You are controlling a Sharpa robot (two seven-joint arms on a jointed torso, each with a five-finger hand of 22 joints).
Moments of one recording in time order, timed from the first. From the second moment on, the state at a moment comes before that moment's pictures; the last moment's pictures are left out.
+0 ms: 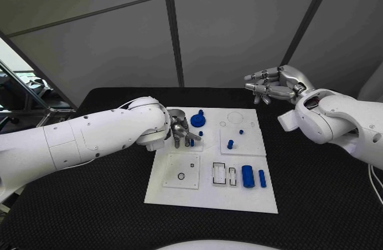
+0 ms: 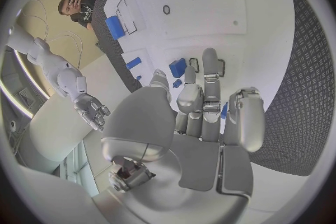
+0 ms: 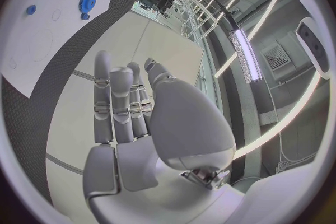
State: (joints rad) left arm 1.22 -0.69 -0.01 1.44 -1.05 0.07 -0.59; left_hand 1.21 0.02 -0.14 0.28 0.06 0.98 0.08 0.48 0.47 1.33 0.02 1.18 1.12 1.43 -0.03 0.18 0.57 0.05 1.43 0.08 1.45 1.31; right arm 1.30 -0.83 -0.02 1.46 -0.52 -0.34 0.21; right_hand 1.44 -0.04 0.10 0.14 0.25 0.92 0.16 0.13 0.08 1.09 0.07 0.68 0.68 1.41 -0.01 0.88 0.81 0.18 1.06 0.10 0.78 0.53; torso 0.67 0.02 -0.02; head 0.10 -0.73
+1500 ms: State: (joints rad) left arm 1.23 -0.74 0.00 1.51 -1.00 0.02 -0.59; left_hand 1.23 -0.14 0.64 0.23 0.09 0.91 0.07 0.60 0.71 1.36 0.00 1.20 1.15 1.45 -0.04 0.11 0.63 0.05 1.45 0.07 1.46 1.31; right arm 1.30 -0.81 -0.02 1.45 -0.55 -0.31 0.19; right_hand 1.44 -0.04 0.10 0.14 0.27 0.91 0.16 0.13 0.08 1.08 0.07 0.68 0.67 1.41 -0.01 0.87 0.81 0.18 1.07 0.10 0.77 0.53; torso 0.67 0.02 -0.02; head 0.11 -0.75
